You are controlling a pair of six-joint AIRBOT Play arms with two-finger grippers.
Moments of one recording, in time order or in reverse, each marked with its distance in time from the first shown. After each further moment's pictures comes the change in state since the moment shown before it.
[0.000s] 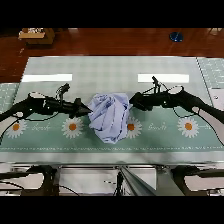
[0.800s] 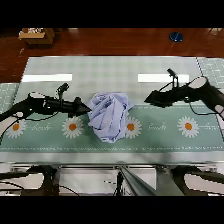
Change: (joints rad) left arm -0.001 0.001 0.000 0.004 0.055 -0.011; right arm -0.164 0.152 0.041 -0.335 0.194 0.037
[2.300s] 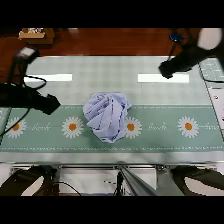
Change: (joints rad) left arm -0.210 0.652 0.260 1.043 -0.216 -0.380; right arm 0.195 0.076 0.666 -0.809 0.432 0.237
